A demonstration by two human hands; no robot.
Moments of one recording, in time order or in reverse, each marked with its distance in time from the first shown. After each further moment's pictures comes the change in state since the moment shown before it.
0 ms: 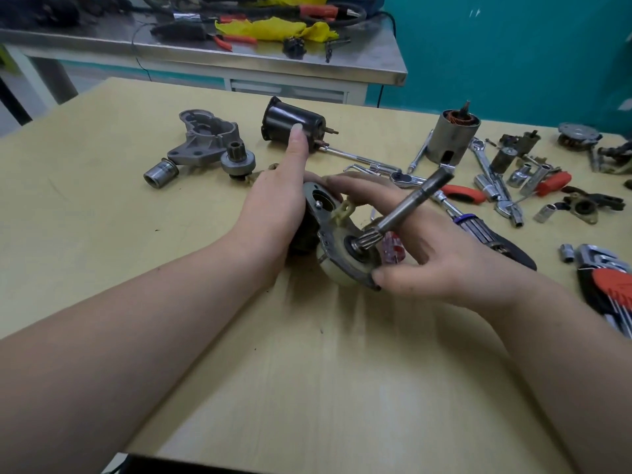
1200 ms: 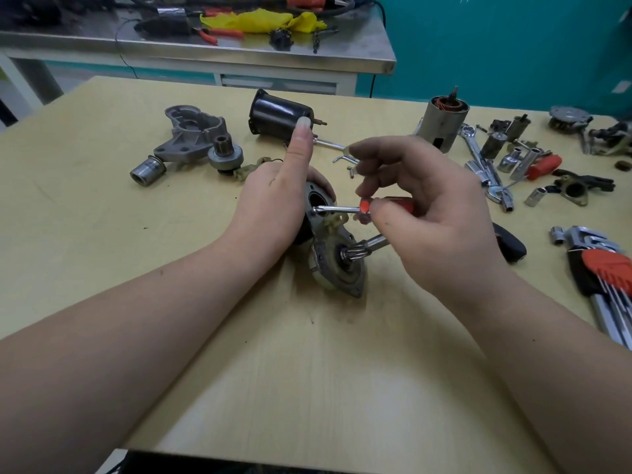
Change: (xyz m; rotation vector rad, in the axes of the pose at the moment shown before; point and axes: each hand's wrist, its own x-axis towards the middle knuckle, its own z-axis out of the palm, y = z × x) left_hand 0.001 -0.011 0.006 0.215 -0.050 0.272; right_hand -0.001 -0.016 0.025 0.012 0.658 -0.017
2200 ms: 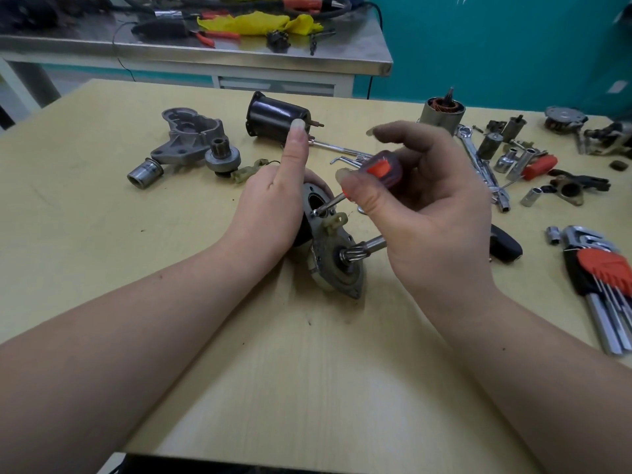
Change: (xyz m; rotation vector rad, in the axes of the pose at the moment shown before) left_hand 0.000 0.001 0.002 -0.006 0.070 0.015; right_hand -0.002 0.000 0.017 0.164 0.267 -0.005
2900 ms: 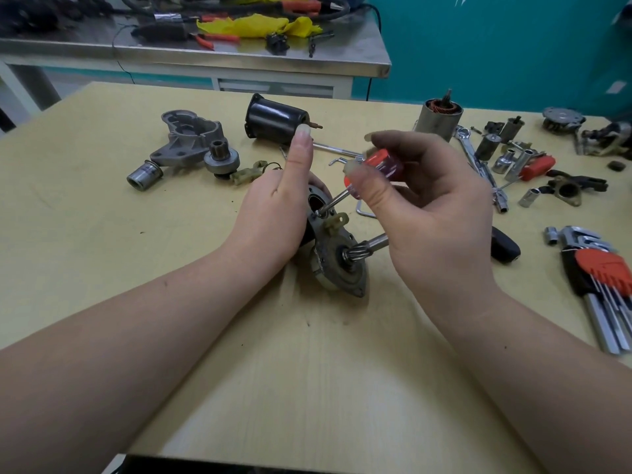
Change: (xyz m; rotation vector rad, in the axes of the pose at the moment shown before) left_hand -0.002 -0.003 0.003 -0.007 -0.035 0.038; right_hand 0.003 0.001 -0.001 0.027 0.035 0.044
